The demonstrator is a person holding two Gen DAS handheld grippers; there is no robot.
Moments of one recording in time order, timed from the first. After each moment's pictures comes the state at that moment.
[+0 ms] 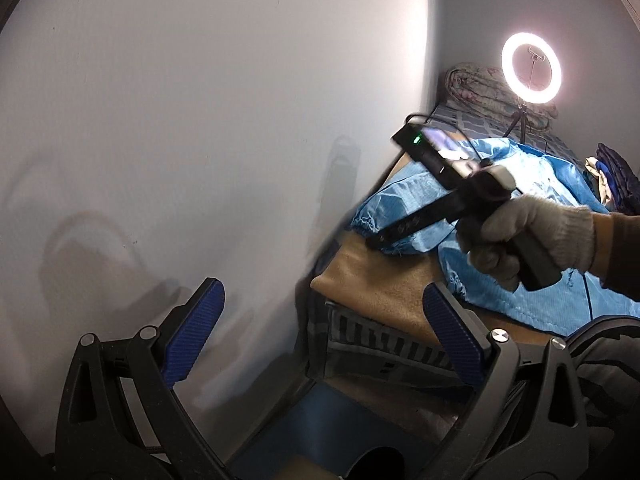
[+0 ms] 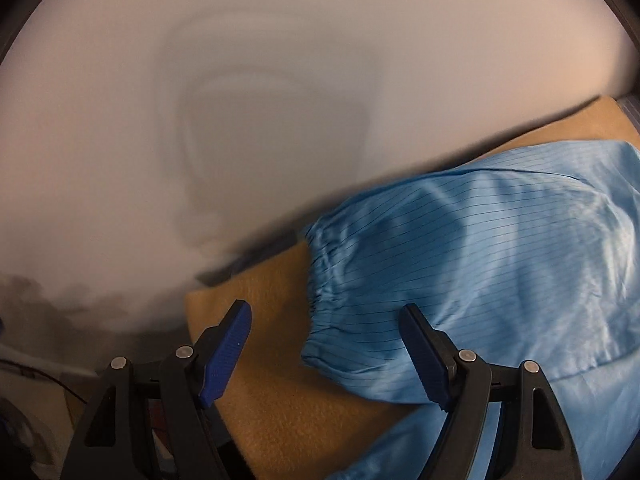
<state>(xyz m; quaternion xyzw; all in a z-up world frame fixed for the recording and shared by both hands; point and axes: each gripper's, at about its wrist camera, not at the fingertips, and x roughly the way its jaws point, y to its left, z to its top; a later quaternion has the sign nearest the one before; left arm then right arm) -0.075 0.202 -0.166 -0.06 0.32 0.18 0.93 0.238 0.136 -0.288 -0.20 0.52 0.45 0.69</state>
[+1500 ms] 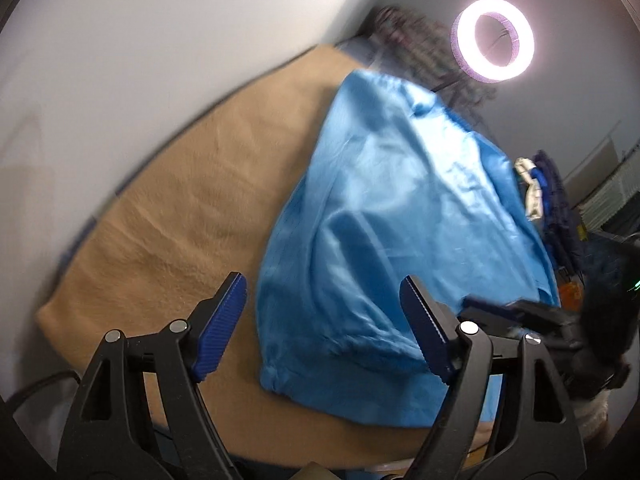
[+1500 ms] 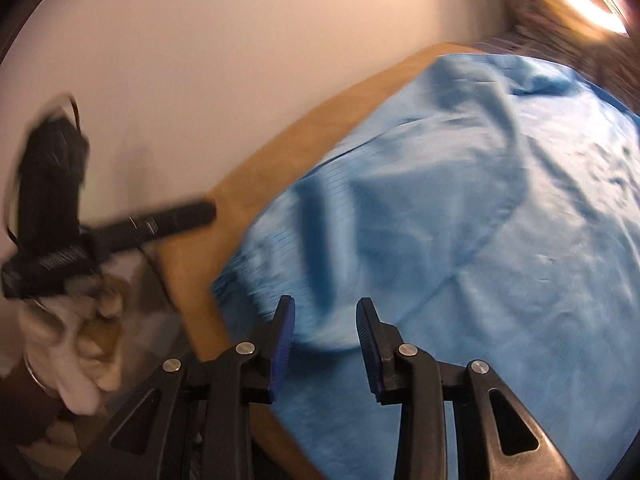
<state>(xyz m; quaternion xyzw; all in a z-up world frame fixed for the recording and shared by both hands) 0.138 0.161 -0.249 -0.24 0.44 -0.02 0.86 0.195 -0.096 -0.269 -0.04 0.49 0.36 0.79</state>
